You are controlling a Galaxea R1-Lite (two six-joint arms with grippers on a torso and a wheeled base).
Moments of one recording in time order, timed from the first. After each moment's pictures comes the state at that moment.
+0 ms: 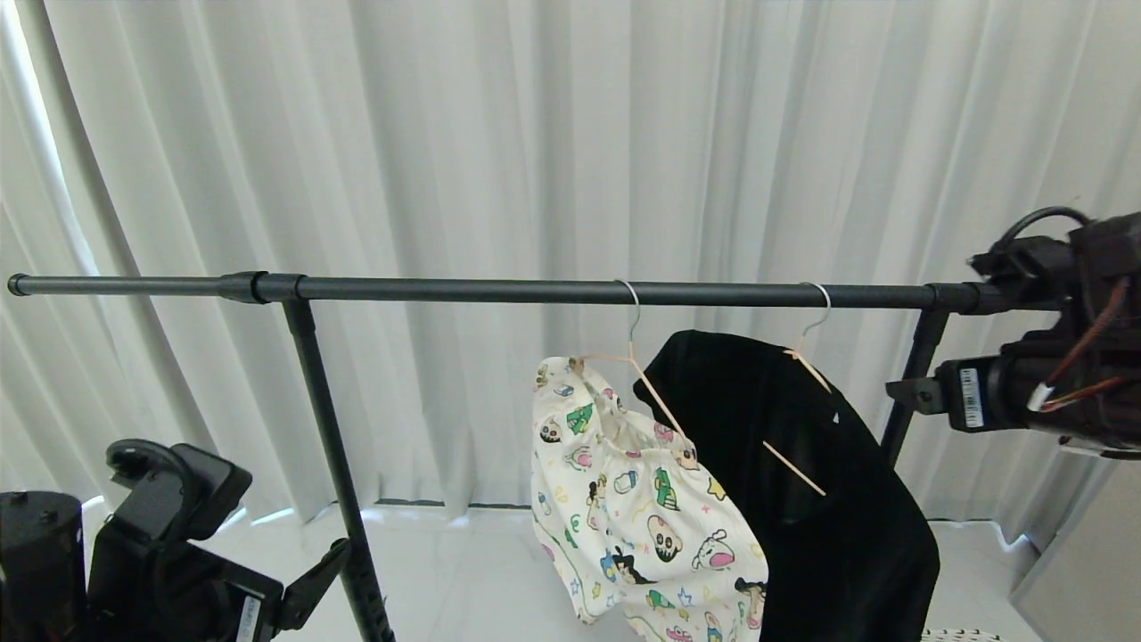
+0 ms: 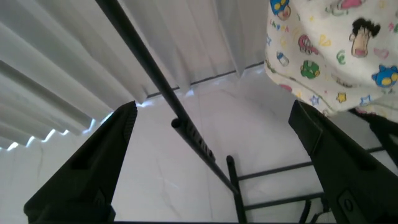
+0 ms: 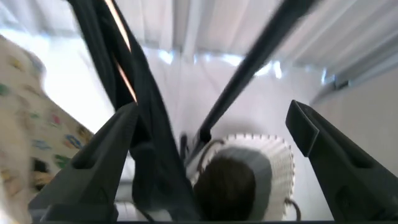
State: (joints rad) left arm -0.29 1.19 -0.16 -0.54 0.17 0.25; right arm 0.46 1.39 -0.97 0.15 -0.38 0.17
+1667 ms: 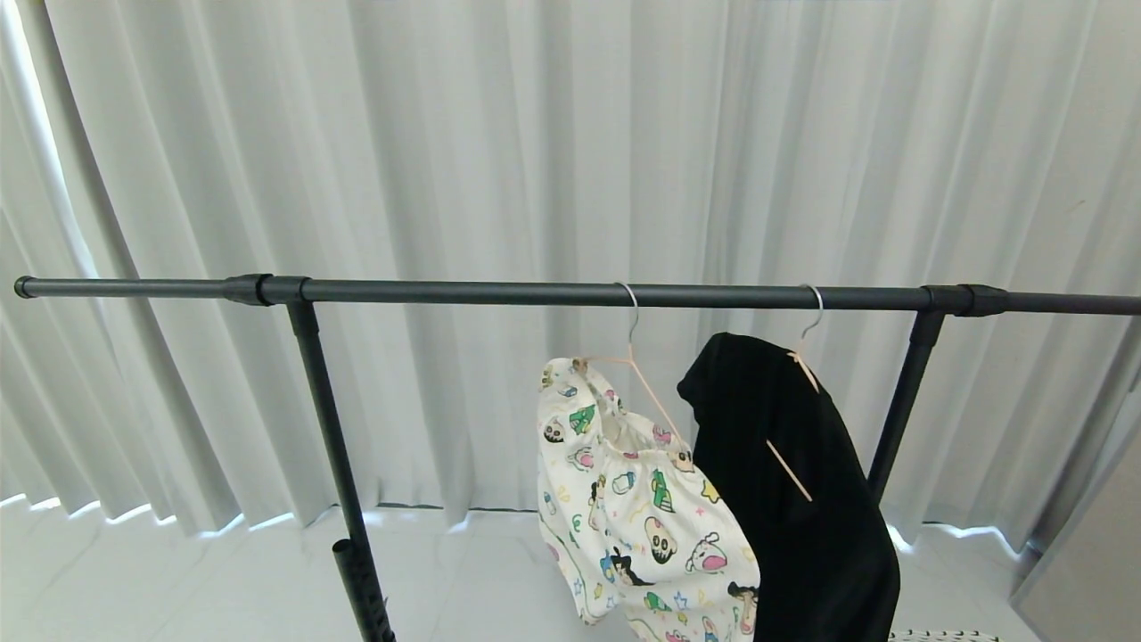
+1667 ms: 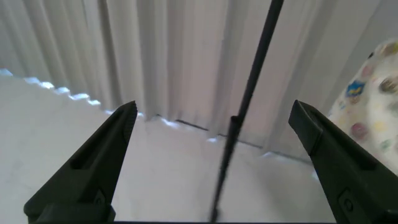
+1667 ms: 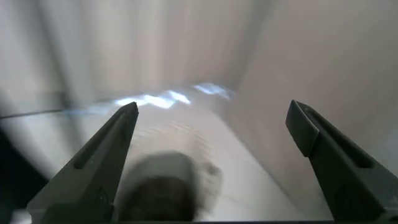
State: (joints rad) left arm -0.11 0.09 -0.02 0.02 0.40 -0.18; right arm 0.21 0.09 -0.14 0.21 -0.41 -0.06
